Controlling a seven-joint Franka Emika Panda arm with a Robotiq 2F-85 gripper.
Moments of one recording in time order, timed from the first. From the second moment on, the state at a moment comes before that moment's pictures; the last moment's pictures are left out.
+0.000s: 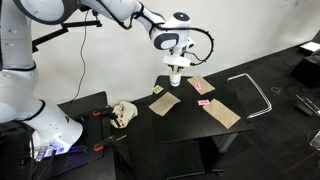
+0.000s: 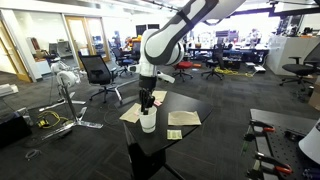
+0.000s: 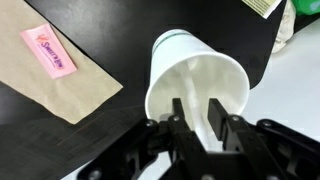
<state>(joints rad) -0.04 0.56 0.18 -1.80 0.23 2.45 -1.00</state>
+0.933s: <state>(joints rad) -0.05 0.59 0.20 -1.76 0.23 2.44 -1.00</state>
